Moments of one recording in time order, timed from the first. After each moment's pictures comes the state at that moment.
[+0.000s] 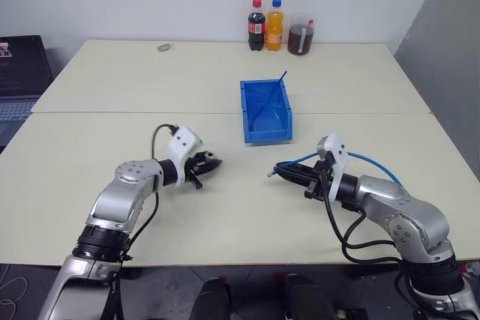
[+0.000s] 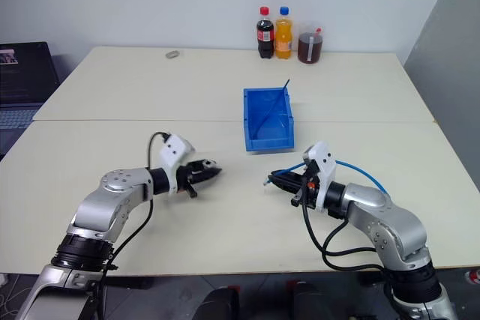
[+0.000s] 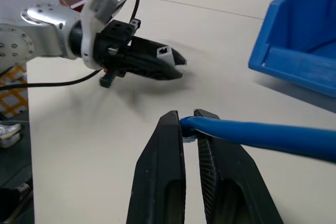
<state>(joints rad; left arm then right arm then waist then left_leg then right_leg) -0.45 0.66 -0.16 0.09 -0.27 0.41 -0.93 -0.28 -0.46 0.08 -0.44 0.61 0.79 0.62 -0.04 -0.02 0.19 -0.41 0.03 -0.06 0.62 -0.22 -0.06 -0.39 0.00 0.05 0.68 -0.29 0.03</state>
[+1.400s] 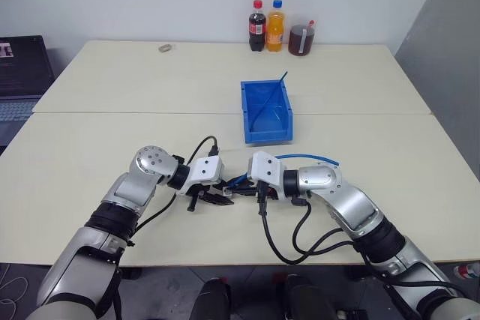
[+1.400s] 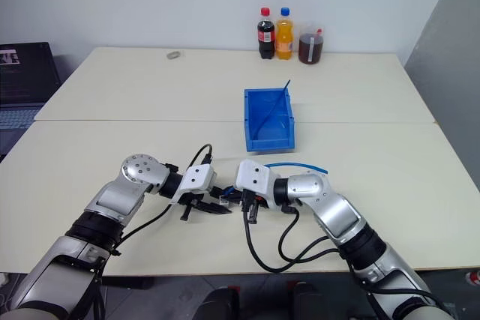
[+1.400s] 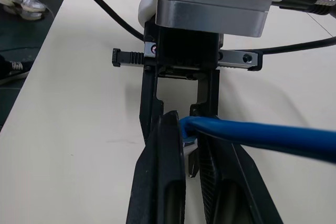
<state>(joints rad) -0.61 0.67 -0.35 0.37 -0.08 -0.01 -1.45 -0.58 -0.34 0.52 -0.10 0.14 0.37 0.88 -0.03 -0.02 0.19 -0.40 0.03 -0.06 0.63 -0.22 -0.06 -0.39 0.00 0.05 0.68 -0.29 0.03</state>
